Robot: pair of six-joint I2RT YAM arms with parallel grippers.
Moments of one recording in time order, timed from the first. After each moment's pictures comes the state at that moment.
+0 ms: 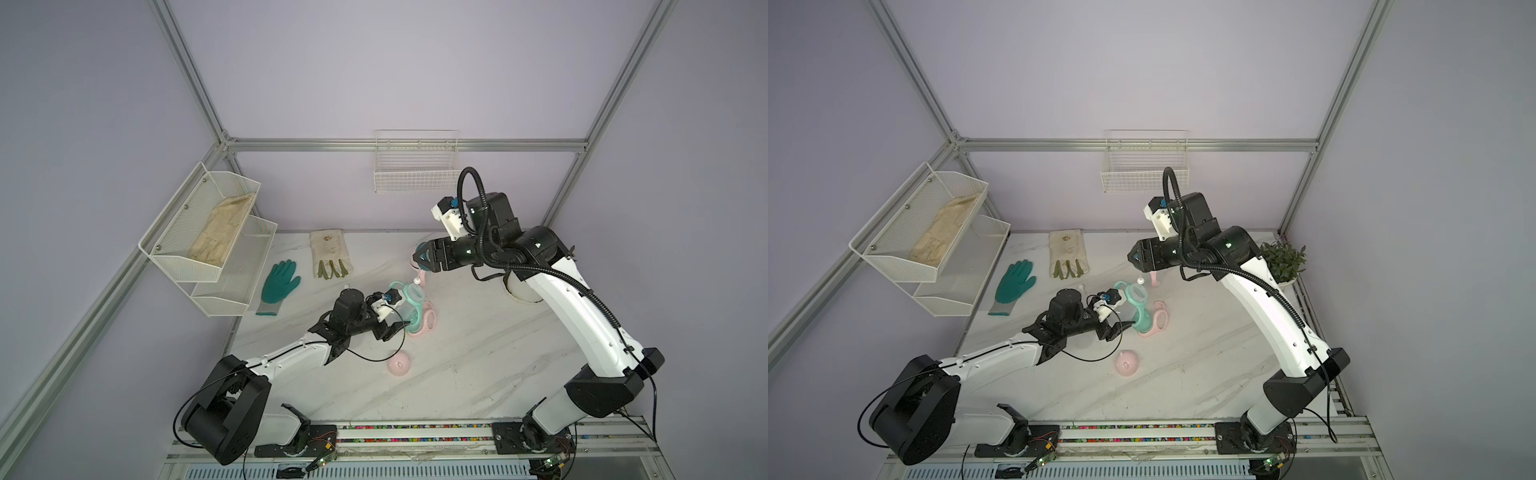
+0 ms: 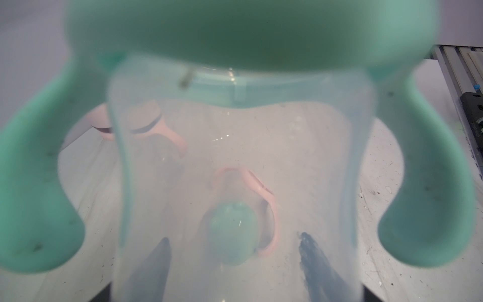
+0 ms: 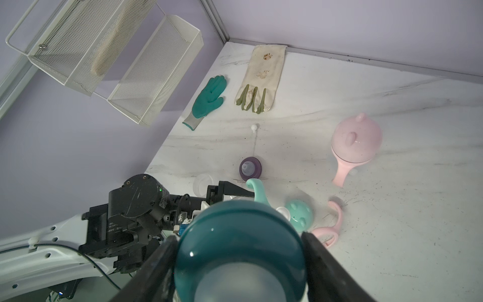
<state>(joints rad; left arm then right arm) -0.54 1.34 0.64 0.28 0.42 0.33 0.59 1.59 1.99 -1.06 -0.29 0.29</state>
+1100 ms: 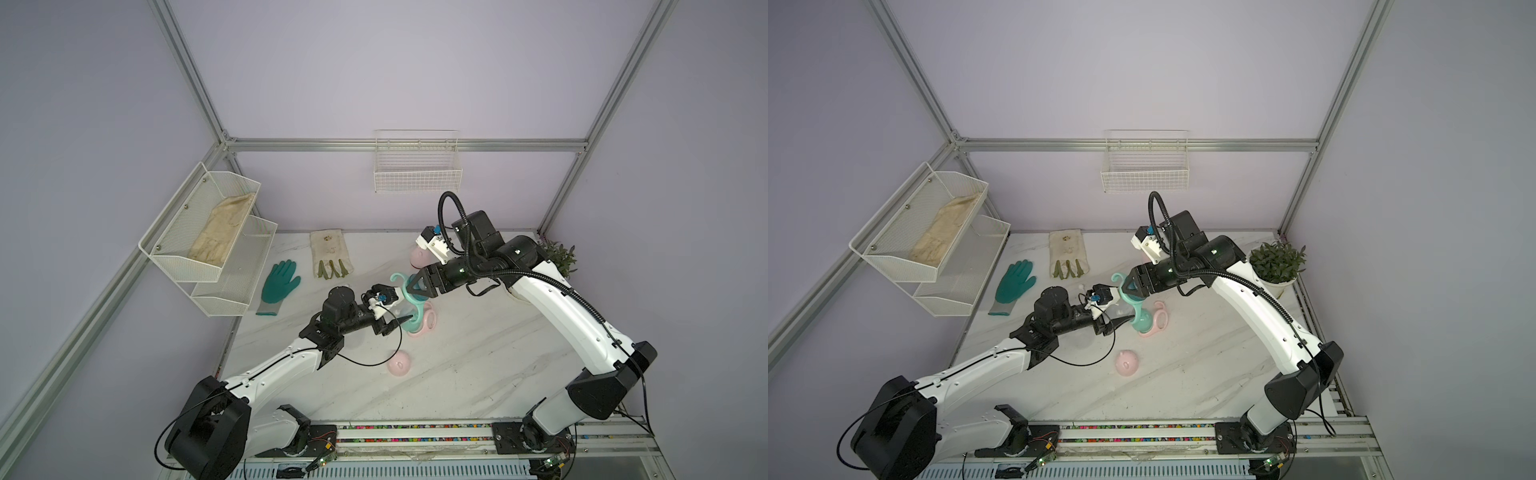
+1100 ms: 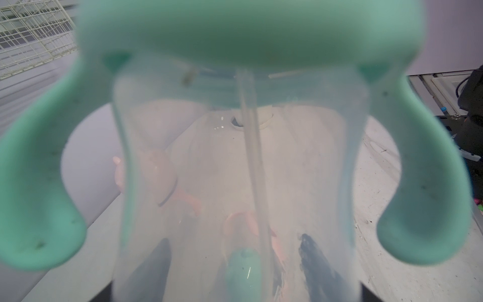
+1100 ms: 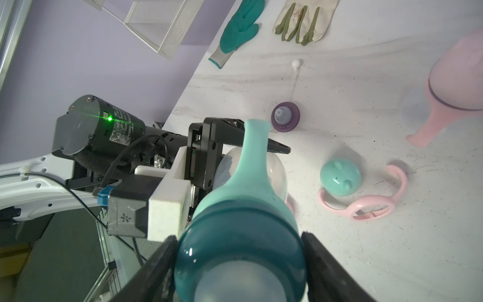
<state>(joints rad) -0.54 1.21 0.64 0.35 0.52 0.40 0.60 1.58 1.82 -1.10 -0.53 0.21</state>
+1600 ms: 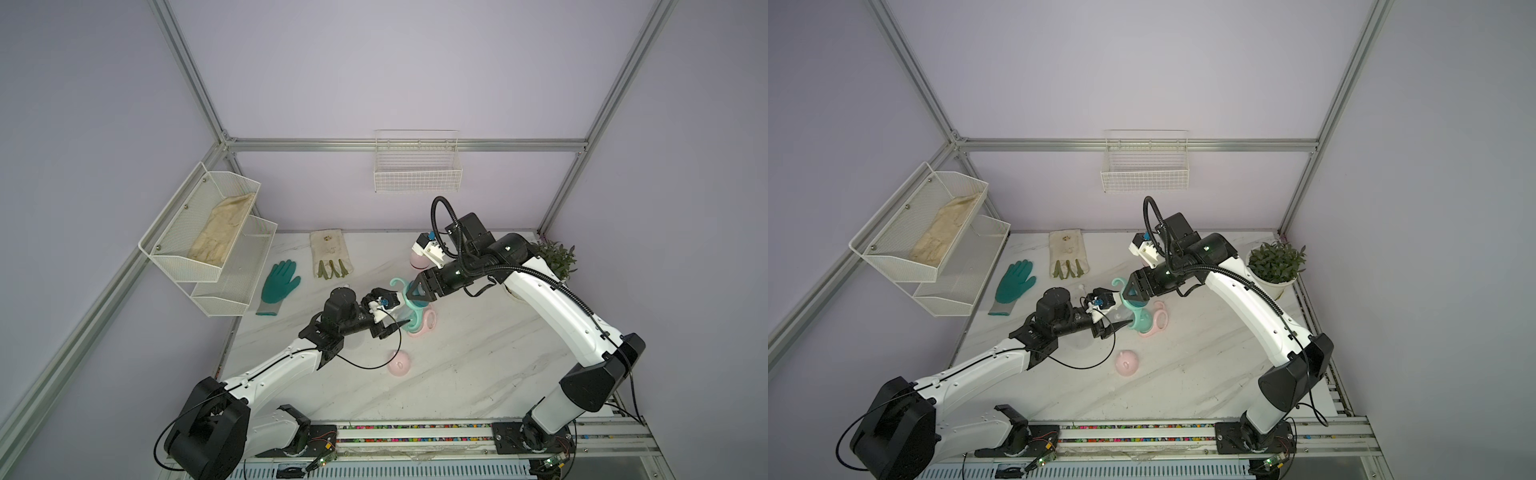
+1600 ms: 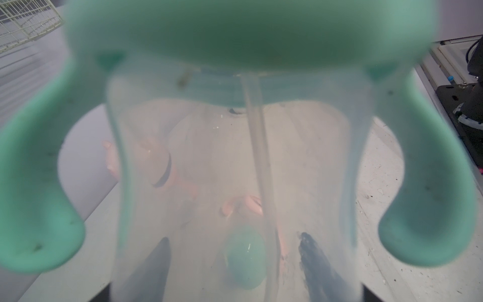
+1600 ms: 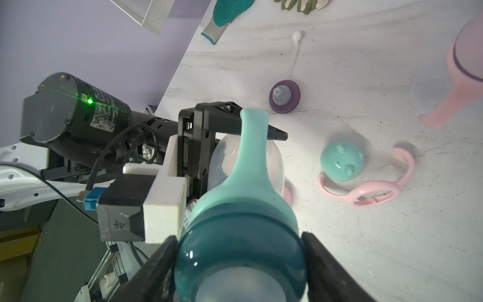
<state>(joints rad) -0.54 1.21 0.64 0.25 0.49 0.50 0.60 1.64 1.83 -1.18 -0.52 0.17</state>
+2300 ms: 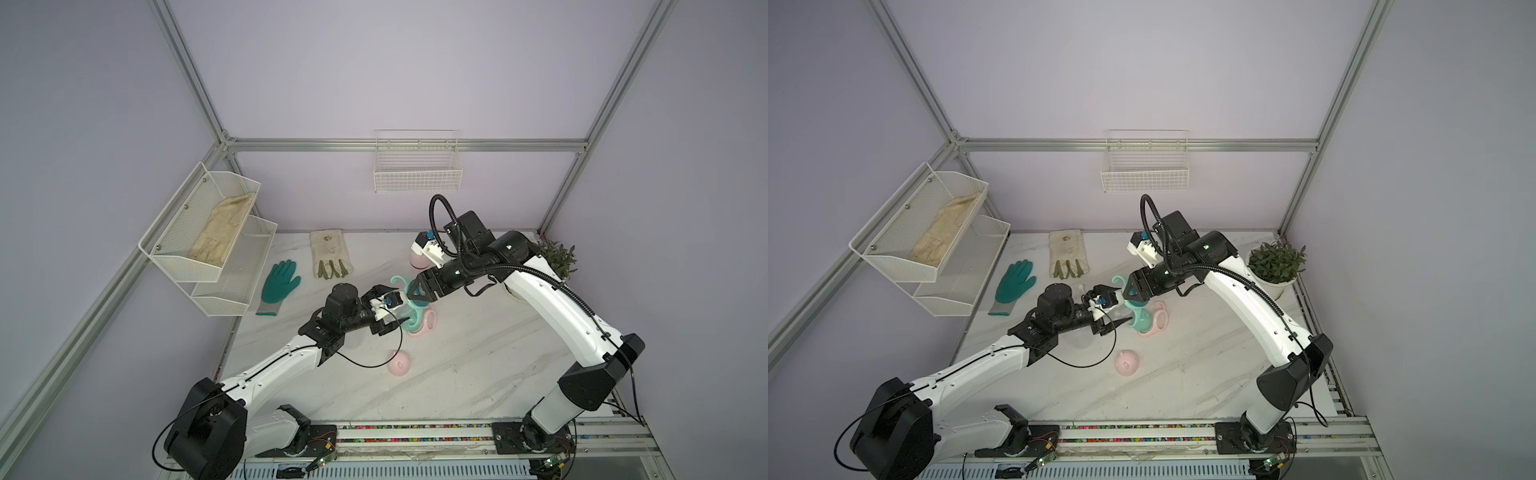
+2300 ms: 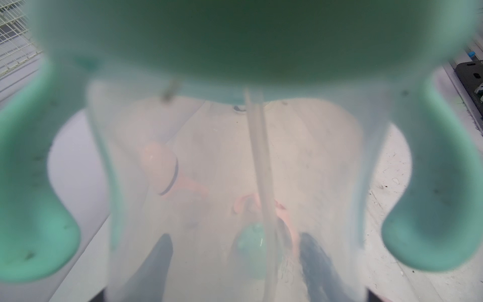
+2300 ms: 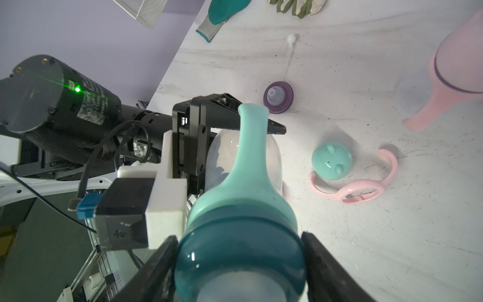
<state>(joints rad) -0.55 1.21 0.70 0.17 0.46 0.58 0.61 1.64 1.89 -1.22 -0.46 0.14</state>
